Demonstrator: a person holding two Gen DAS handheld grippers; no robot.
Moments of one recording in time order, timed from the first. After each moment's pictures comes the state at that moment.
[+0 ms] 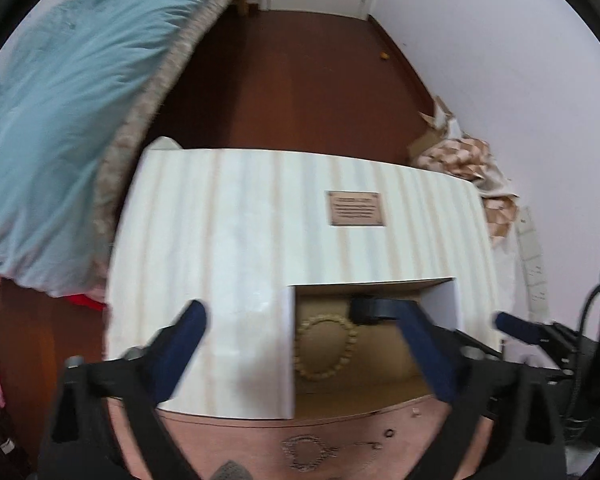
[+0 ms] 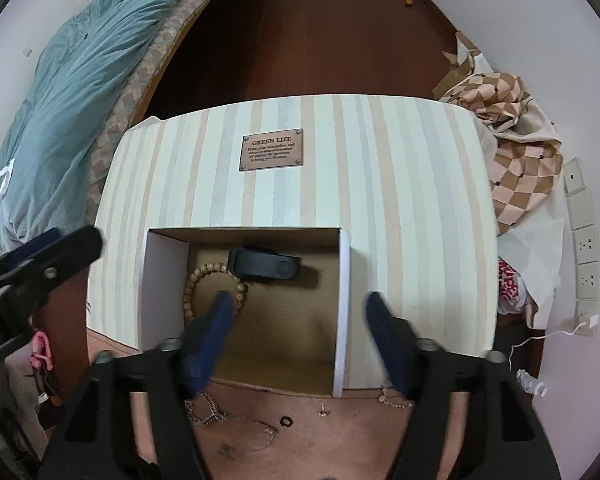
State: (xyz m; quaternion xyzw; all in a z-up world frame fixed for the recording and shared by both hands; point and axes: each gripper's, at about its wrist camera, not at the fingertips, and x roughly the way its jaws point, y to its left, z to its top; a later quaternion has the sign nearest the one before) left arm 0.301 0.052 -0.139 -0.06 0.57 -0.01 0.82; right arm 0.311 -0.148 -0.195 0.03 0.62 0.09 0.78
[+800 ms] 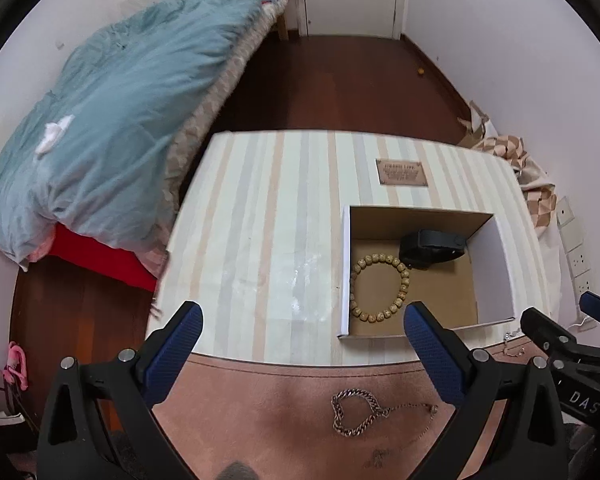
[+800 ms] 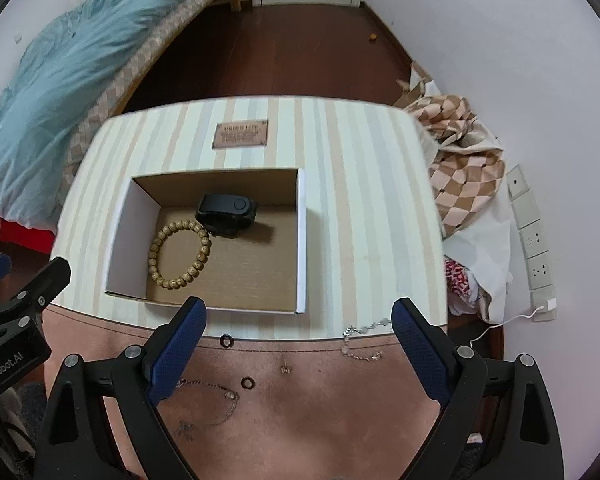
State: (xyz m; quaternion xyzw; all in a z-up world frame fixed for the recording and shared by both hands) left arm 0.199 0.048 -0.143 0.00 0.51 0.07 0.86; right arm 0.224 -0.154 -0.171 -0.03 0.56 0.03 0.83
